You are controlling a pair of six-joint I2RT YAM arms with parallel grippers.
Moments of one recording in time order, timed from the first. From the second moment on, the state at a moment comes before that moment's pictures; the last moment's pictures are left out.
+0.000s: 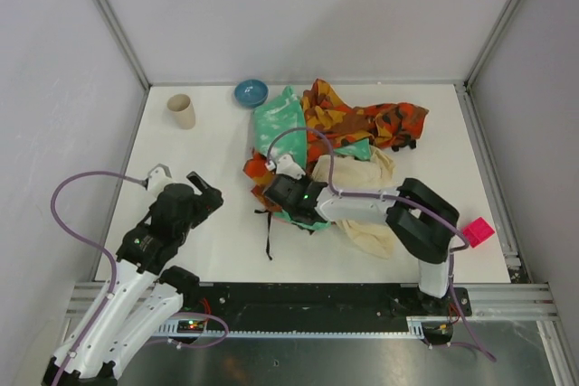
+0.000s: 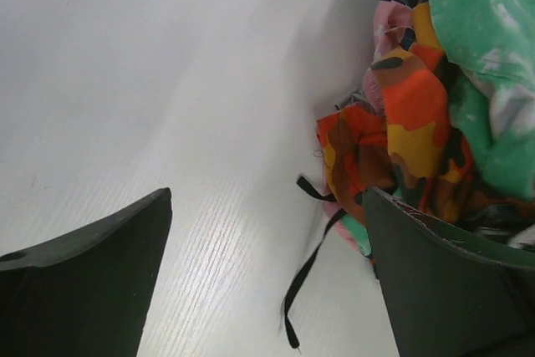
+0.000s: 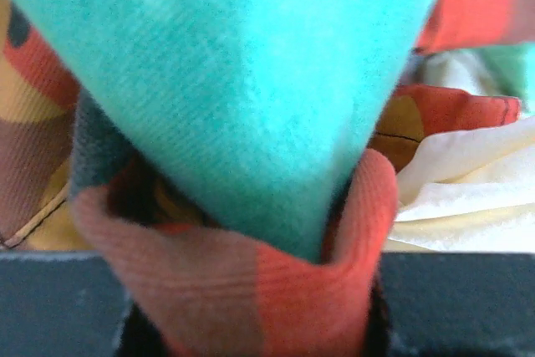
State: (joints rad) left arm -0.43 0.56 0.63 -0.76 -0.40 -0.91; right arm 1.08 1.91 1.24 -0.40 0.79 0.27
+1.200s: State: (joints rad) left arm -0.43 0.82 0.72 -0.73 -0.45 -0.92; right arm 0.05 2.19 1.73 -0.50 0.40 0.29
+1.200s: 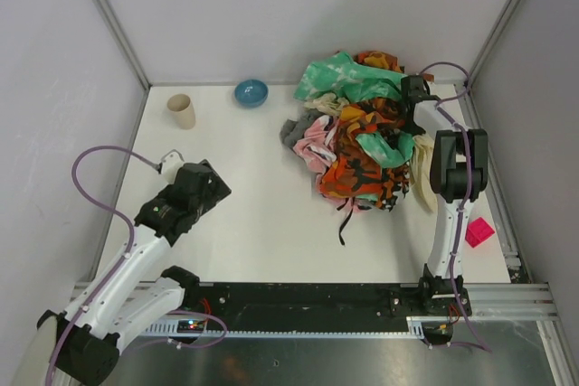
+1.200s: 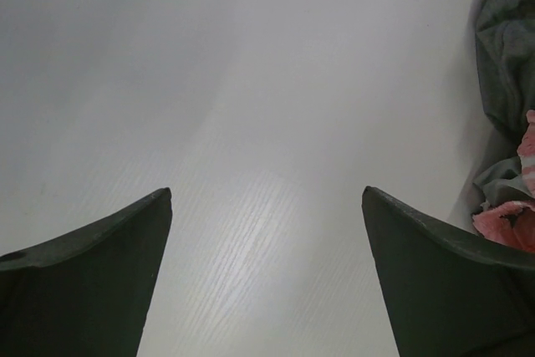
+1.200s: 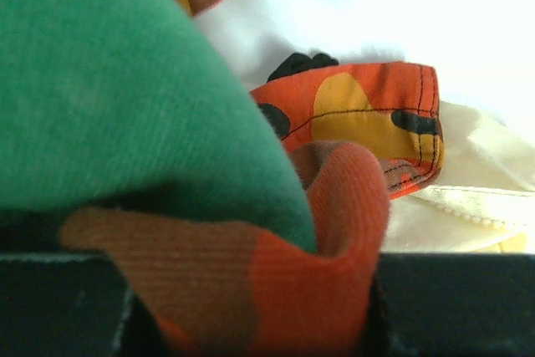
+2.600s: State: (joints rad) left arm -0.43 0.66 0.66 -0.67 -0.32 -0.88; right arm 0.85 1.71 1.48 -0.48 0.45 -0.21
